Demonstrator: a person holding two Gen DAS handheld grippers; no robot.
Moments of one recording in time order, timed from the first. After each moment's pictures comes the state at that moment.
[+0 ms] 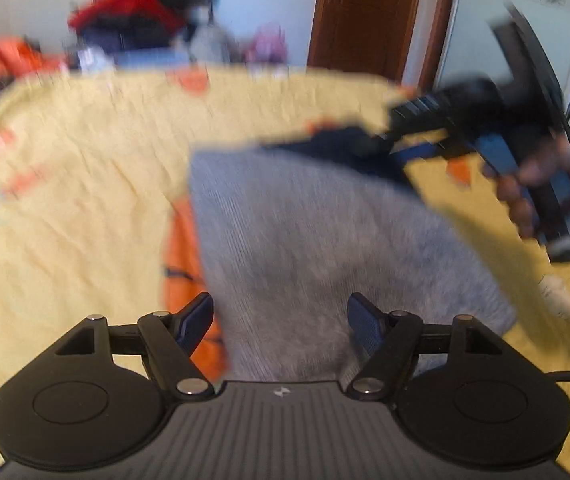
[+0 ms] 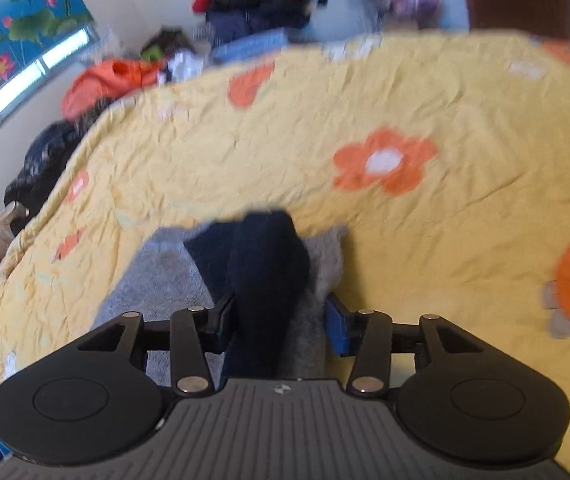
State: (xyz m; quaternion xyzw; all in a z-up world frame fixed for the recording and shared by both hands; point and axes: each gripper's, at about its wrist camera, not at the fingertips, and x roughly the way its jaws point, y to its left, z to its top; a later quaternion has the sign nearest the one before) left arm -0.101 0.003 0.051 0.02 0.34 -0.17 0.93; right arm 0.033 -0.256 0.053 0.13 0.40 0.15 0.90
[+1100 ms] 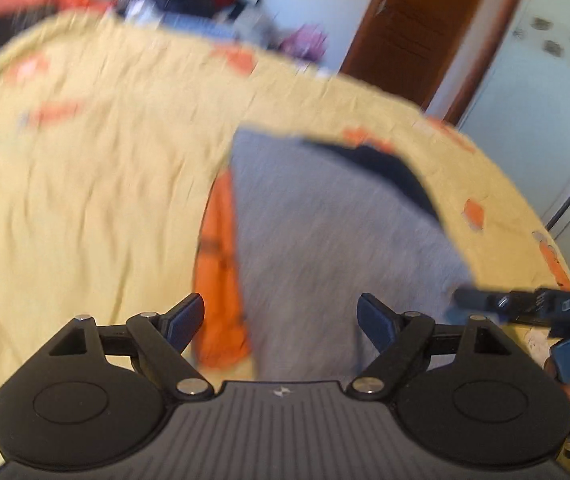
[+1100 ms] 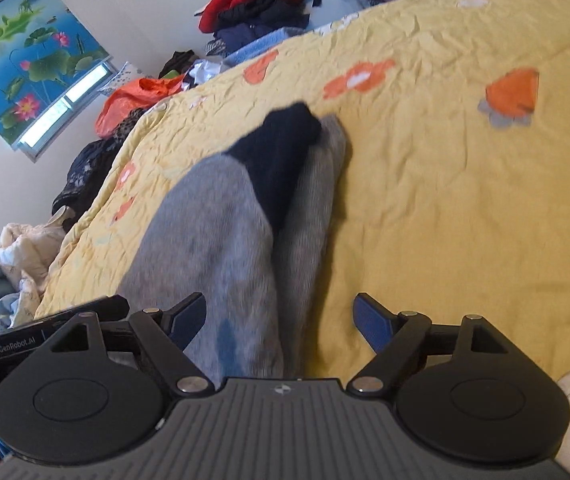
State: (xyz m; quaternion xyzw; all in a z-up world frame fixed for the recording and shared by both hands) left arm -0.083 0.035 0.025 -0.11 0.41 -0.15 0.89; right arm -0.087 -0.282 0.009 0.22 0.40 0.19 0.87
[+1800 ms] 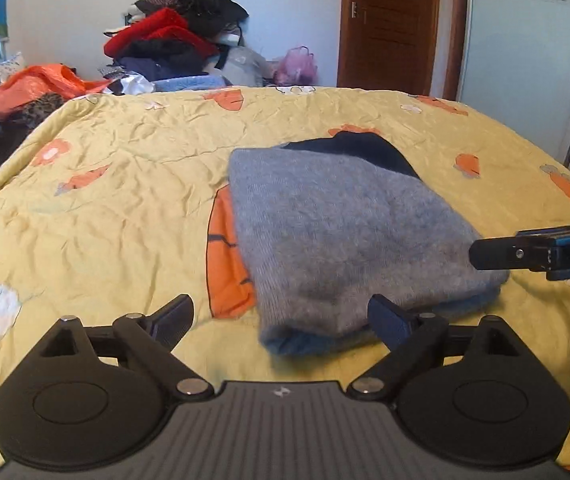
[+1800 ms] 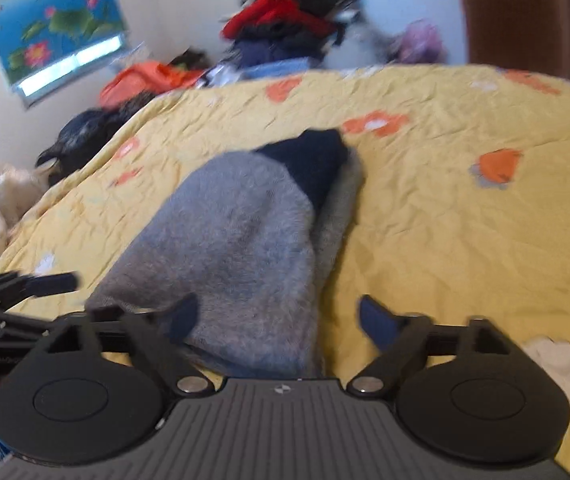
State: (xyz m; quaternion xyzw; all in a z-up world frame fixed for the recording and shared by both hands) left arm -0.167 -0.001 0.043 0.04 0.33 -0.11 0.94; right arm -0.162 -0.247 0.045 0.09 0.34 0.13 0.93
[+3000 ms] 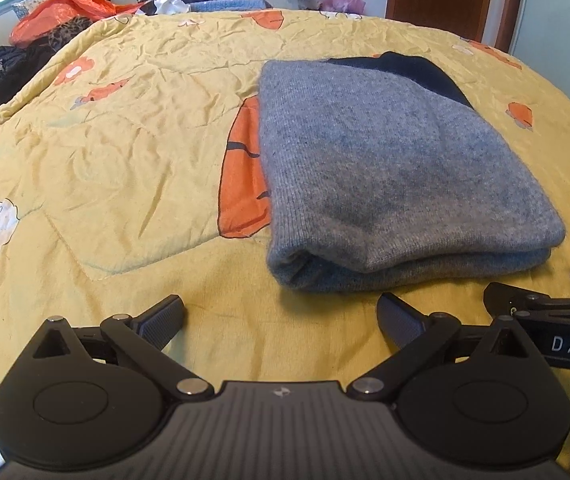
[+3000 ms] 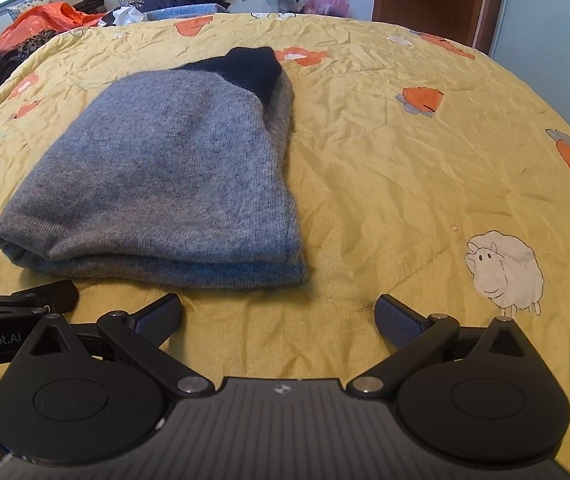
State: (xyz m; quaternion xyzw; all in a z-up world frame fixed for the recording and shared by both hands) left arm -0.148 -0.008 0.010 0.02 0.43 -0.05 0.90; right arm -0.169 -0.196 0.006 0.01 0.43 -0.03 0.90
